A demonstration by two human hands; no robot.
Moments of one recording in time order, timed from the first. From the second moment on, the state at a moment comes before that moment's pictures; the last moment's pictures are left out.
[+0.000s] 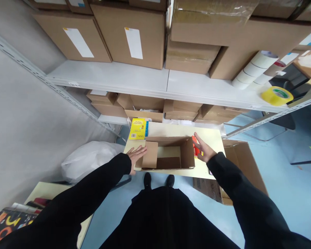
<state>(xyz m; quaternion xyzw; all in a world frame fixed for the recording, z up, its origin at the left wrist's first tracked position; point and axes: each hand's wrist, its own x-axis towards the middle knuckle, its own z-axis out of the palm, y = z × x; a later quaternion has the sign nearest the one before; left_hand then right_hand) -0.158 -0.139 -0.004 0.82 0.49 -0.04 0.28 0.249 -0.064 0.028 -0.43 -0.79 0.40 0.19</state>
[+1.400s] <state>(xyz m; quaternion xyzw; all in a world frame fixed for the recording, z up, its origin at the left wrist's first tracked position) -0.117 -0.153 -0.050 0.47 0.77 0.24 0.36 0.210 -0.067 -0.020 -0.56 -0.77 0.22 0.22</state>
